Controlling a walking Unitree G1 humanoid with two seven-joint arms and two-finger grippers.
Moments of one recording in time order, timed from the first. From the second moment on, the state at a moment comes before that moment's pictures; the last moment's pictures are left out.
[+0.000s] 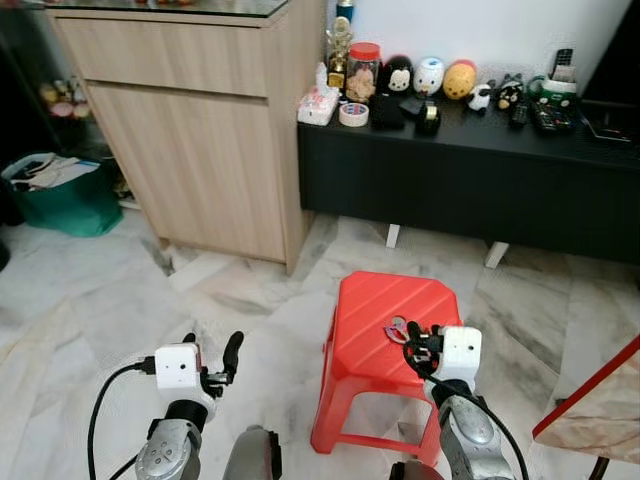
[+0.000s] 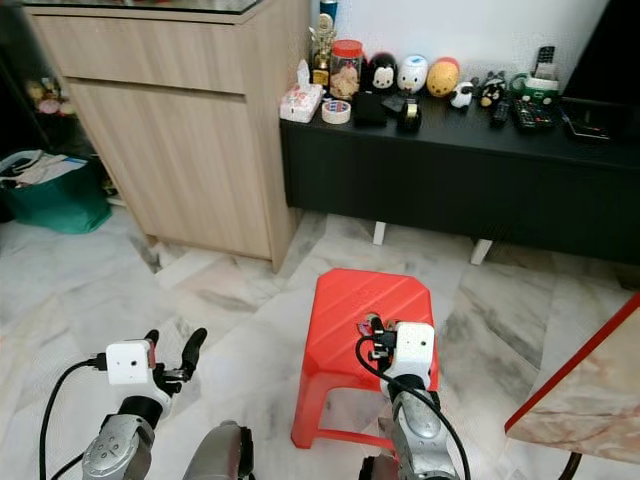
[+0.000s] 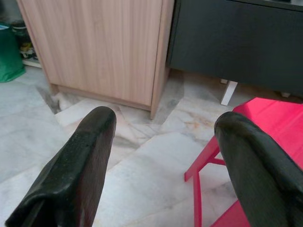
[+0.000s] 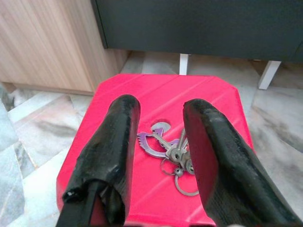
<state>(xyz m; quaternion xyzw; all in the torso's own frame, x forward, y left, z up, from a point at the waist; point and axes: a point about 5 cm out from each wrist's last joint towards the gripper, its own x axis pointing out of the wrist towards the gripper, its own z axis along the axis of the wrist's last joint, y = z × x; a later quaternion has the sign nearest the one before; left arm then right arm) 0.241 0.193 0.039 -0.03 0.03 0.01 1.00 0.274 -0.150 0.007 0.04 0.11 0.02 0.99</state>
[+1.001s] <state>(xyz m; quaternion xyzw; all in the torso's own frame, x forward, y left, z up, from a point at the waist) 0.243 0.183 0.043 -0.05 0.03 -0.01 1.00 0.274 -0.161 0.002 0.03 0.13 -0.02 0.99</state>
